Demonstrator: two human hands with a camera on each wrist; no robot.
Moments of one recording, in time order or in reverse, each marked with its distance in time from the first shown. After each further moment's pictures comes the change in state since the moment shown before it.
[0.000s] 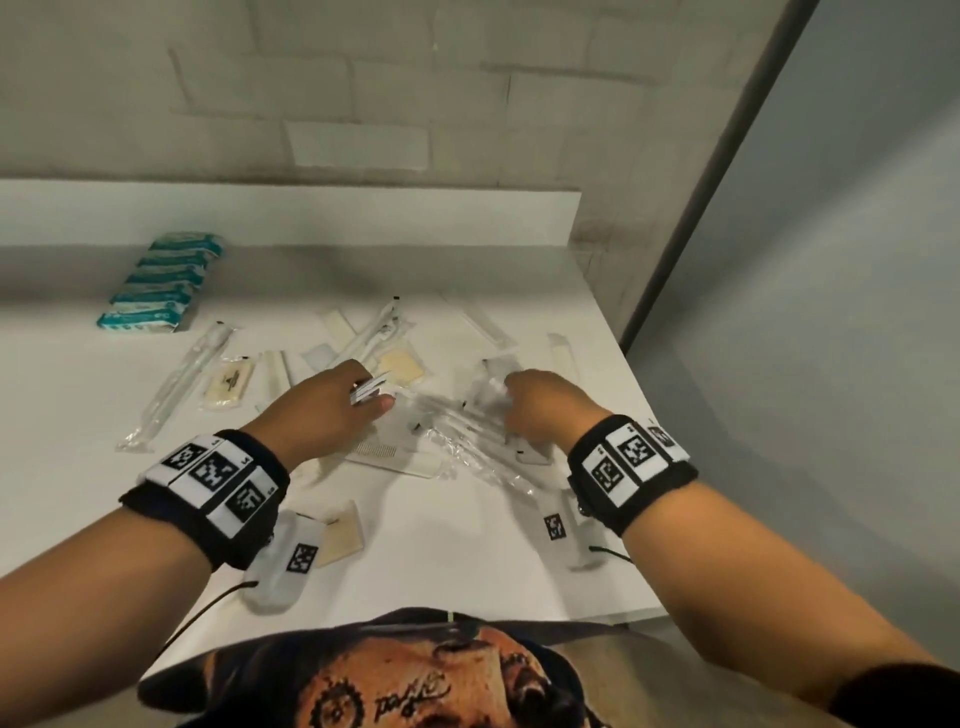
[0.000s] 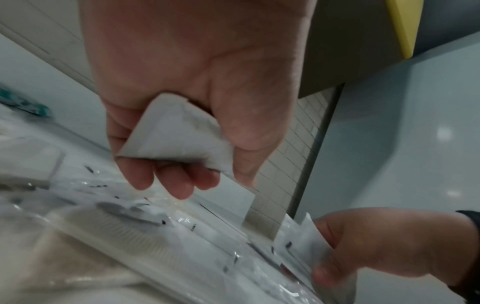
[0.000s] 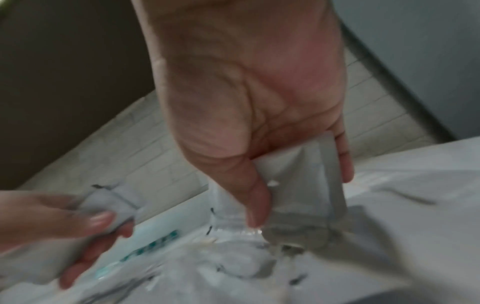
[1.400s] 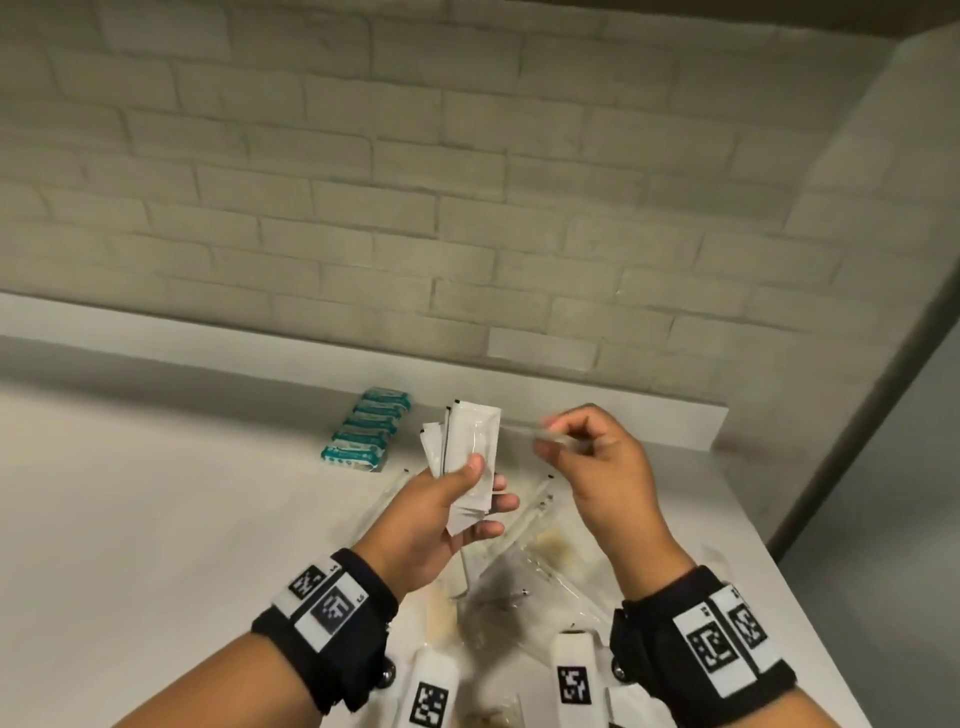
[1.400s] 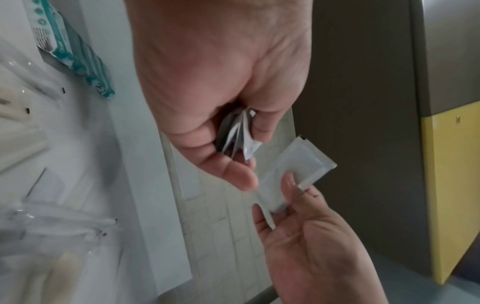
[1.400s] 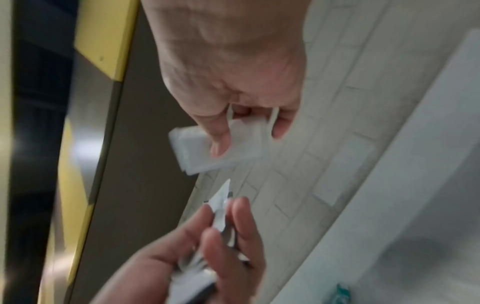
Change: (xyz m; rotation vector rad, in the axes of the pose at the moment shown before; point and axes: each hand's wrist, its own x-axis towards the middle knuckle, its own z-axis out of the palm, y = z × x) left_hand -0.047 -0.017 -0.103 -1.544 0.054 0.071; right_hand -0.031 -0.168 -0.084 1.213 0.622 -0.620
